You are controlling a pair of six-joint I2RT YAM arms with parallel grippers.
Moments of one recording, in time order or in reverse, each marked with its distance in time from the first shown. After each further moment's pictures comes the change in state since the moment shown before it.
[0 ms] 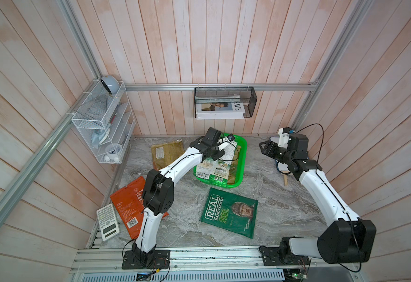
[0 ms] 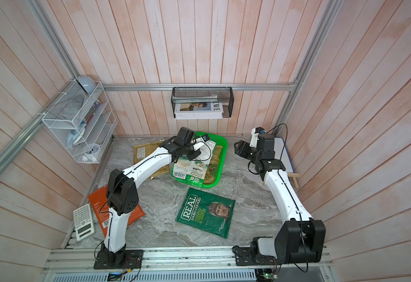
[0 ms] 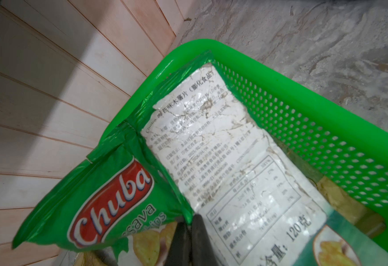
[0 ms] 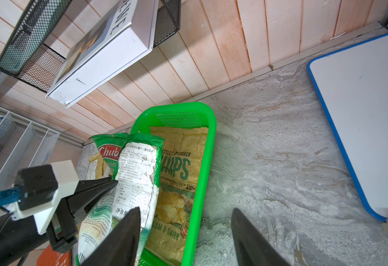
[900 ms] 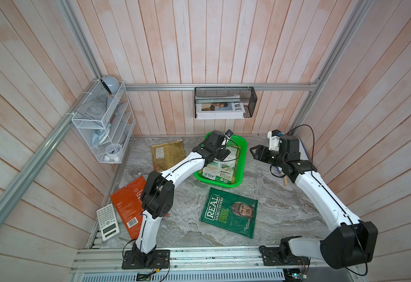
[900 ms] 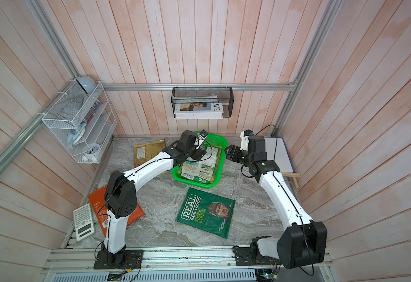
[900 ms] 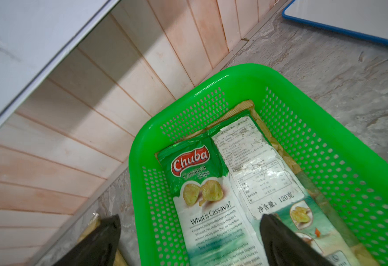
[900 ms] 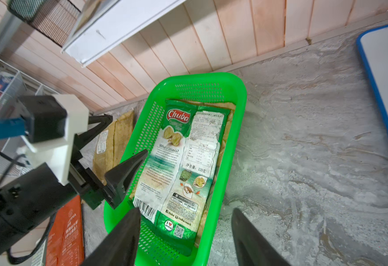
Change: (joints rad) left arm -0.050 -0.074 -0.146 0.147 -0.236 -0.288; right arm 0.165 -0.011 0.017 -0.113 0.025 -0.039
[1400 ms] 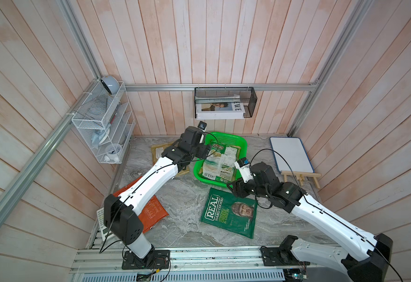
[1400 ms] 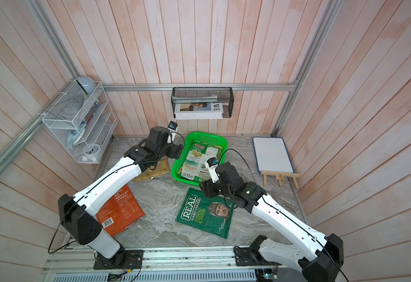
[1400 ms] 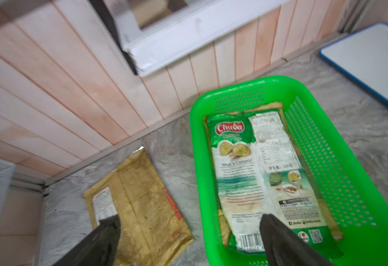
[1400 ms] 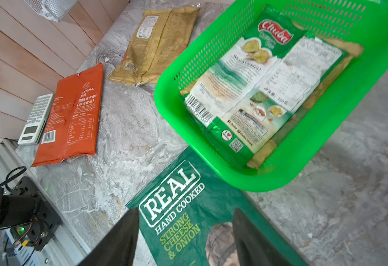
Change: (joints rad) left arm 0.114 -0.513 -0.254 -0.179 -0.063 -0.183; right arm 0.531 -0.276 -0.261 -0.137 0.222 -0.108
